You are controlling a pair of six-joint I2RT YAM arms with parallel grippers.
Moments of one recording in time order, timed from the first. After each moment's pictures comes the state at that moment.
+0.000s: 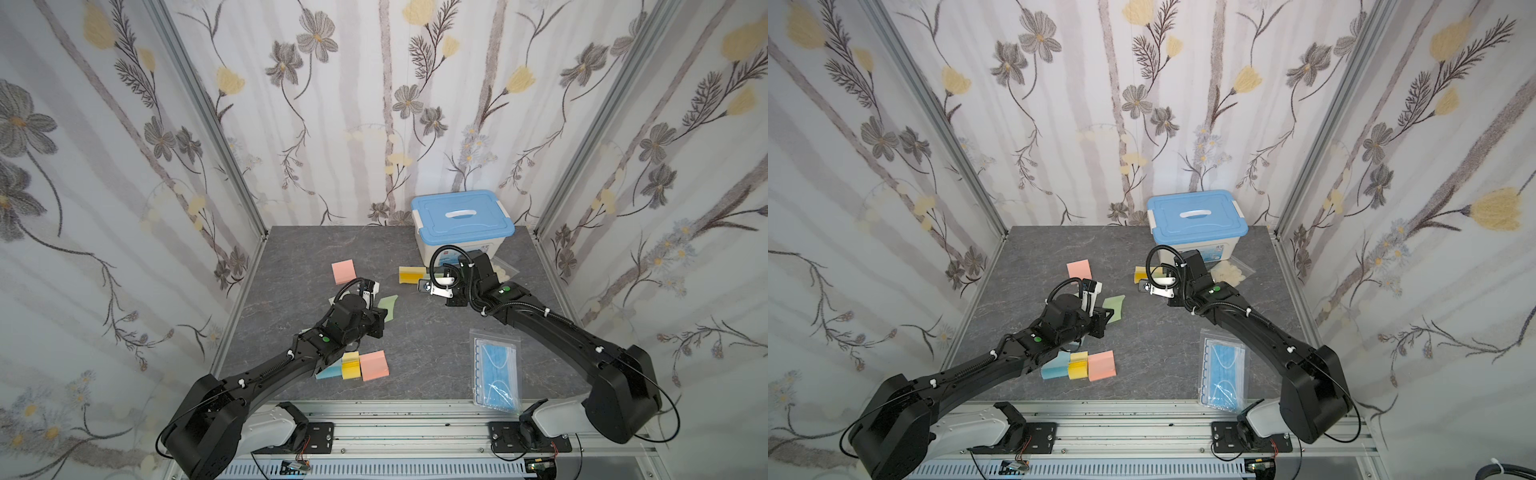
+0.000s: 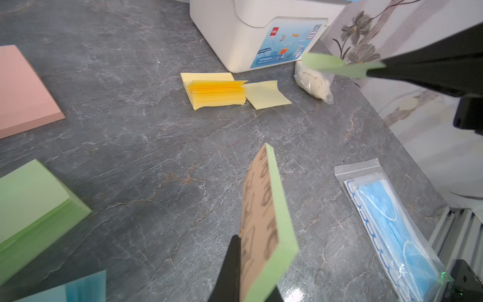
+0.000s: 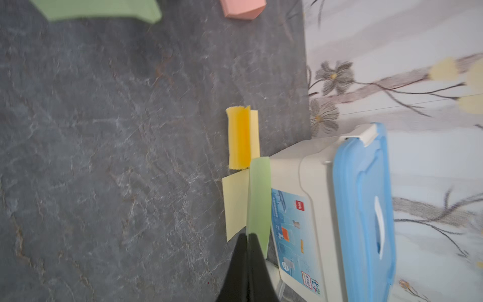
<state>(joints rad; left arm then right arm) -0.67 1.20 0.61 0.06 0.05 -0.42 0.51 1.45 1.11 -0.39 -0.01 -1.13</state>
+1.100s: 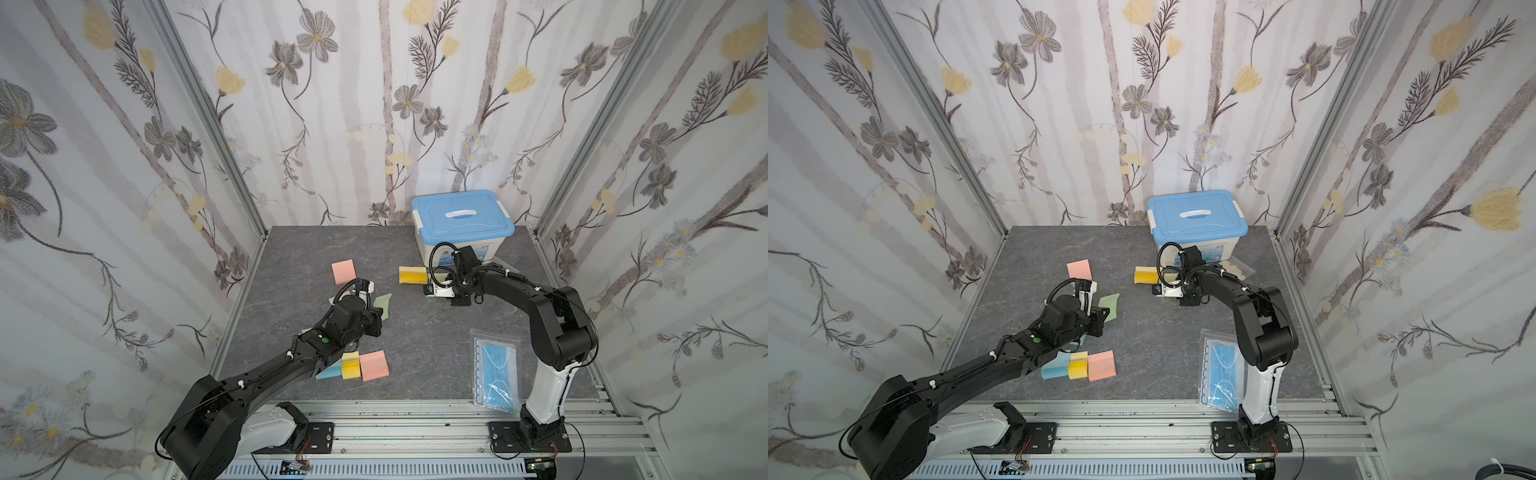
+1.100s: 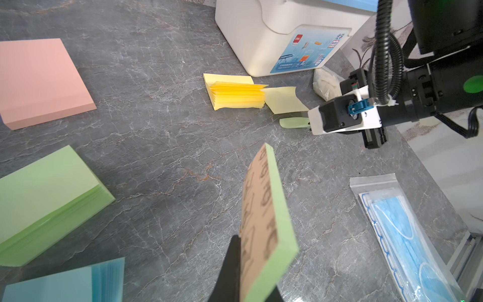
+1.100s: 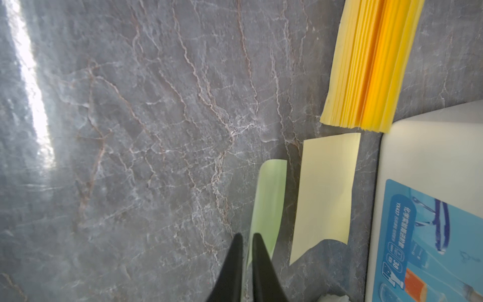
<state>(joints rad) -0.67 1.20 0.60 0.06 -0.01 -0.46 0.34 1.90 1.30 -0.54 -0.09 -1.27</state>
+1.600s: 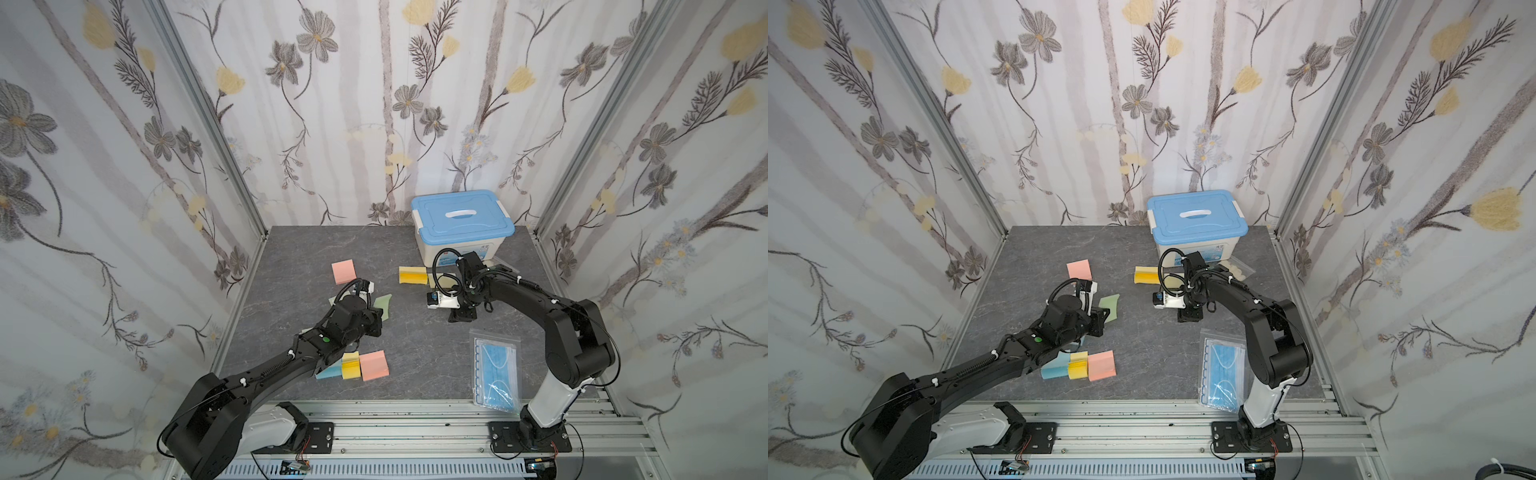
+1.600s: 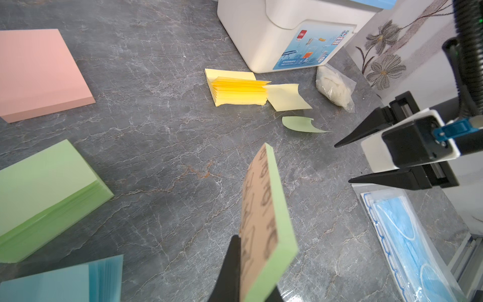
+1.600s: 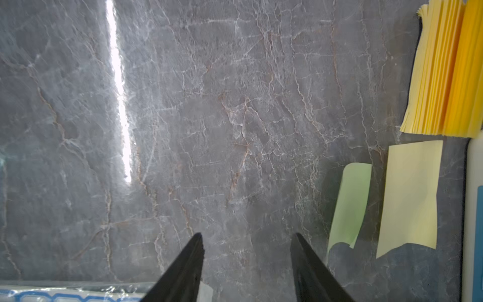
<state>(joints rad) -0.66 1.21 0.60 0.06 -0.01 -0.48 0.36 1.74 1.24 -0.79 -0.23 -1.15</state>
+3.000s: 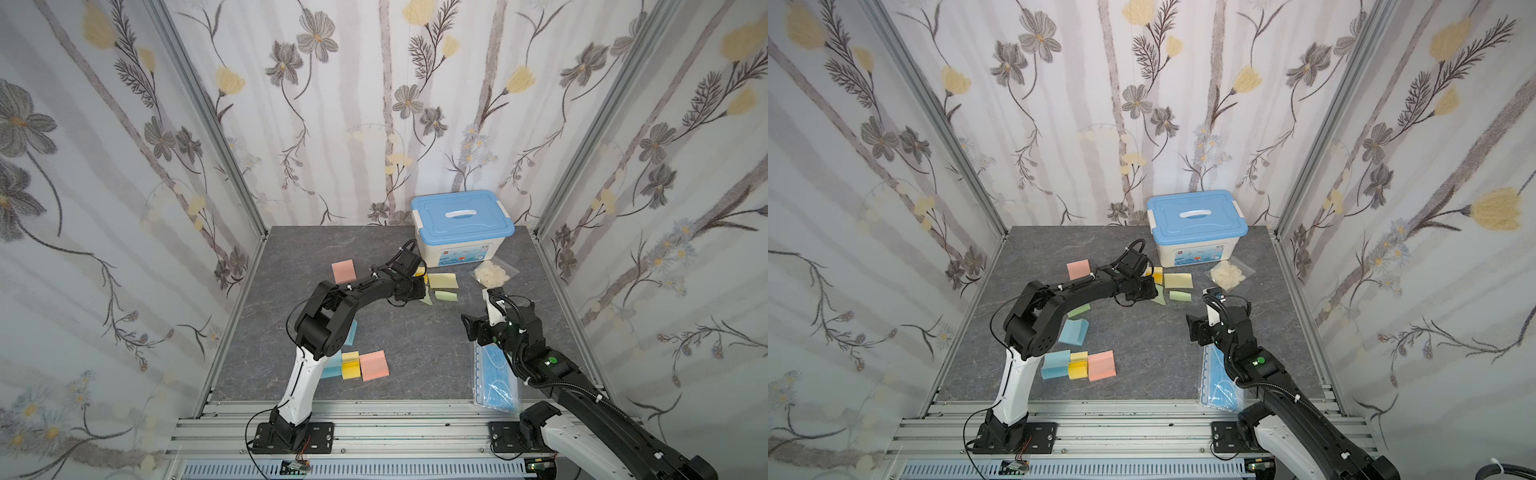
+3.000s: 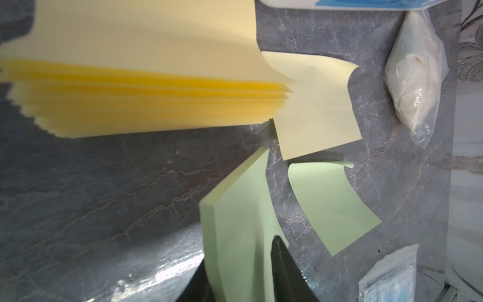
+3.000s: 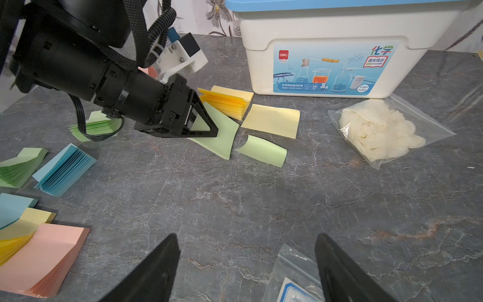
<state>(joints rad) -0.66 2.20 1.64 -0.41 0.19 -0.69 0.43 0.79 0.47 -0.16 0.04 0.16</state>
